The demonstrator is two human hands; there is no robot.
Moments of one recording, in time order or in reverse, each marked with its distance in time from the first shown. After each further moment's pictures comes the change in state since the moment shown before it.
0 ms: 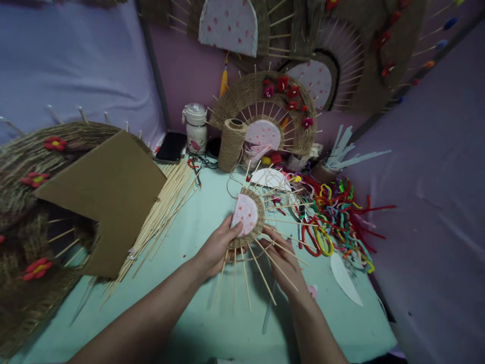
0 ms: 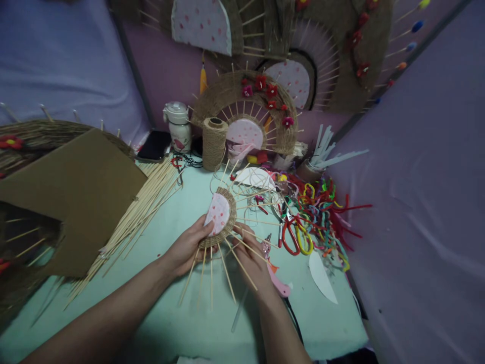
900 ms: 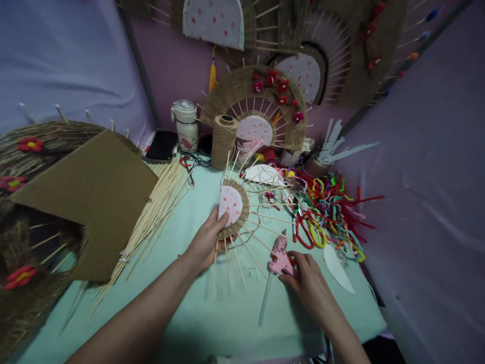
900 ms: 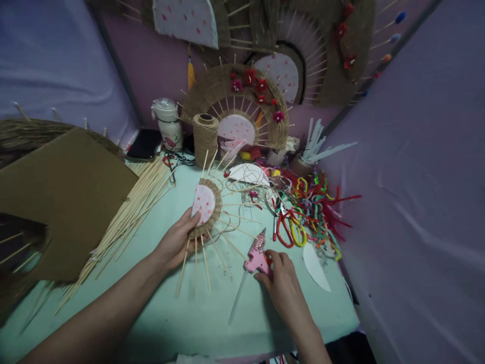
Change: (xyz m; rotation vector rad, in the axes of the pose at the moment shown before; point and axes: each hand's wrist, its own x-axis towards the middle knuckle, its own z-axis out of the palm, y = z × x) left_hand 0.007 0.004 -0.009 0.010 0.062 0.078; right_hand -0.061 0.058 -0.088 -0.978 0.048 0.088
